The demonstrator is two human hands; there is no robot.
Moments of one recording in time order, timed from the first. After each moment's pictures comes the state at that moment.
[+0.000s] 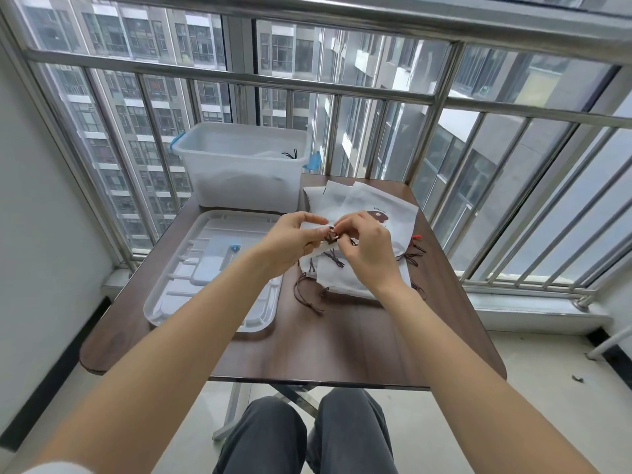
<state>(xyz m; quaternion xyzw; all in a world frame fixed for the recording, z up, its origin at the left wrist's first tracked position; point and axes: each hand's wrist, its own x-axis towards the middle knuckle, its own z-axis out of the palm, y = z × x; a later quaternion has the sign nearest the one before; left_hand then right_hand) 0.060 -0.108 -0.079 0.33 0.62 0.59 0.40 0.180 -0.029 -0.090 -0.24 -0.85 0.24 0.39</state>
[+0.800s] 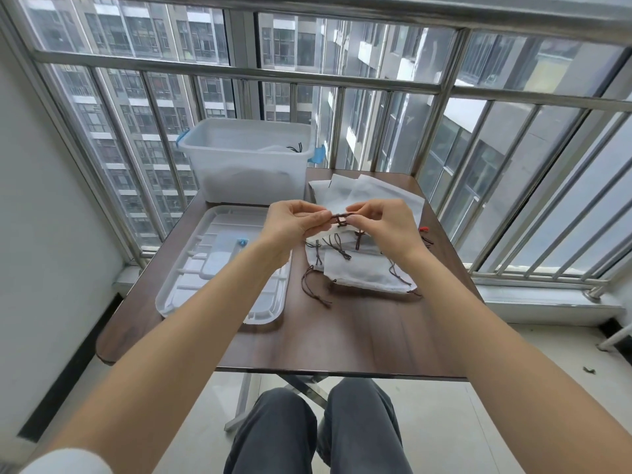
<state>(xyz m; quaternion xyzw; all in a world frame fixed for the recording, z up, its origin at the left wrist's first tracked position) 0.060 -0.116 -0.072 0.28 0.57 0.68 0.36 0.190 -0.014 -0.063 -0.29 -0.81 0.40 0.31</state>
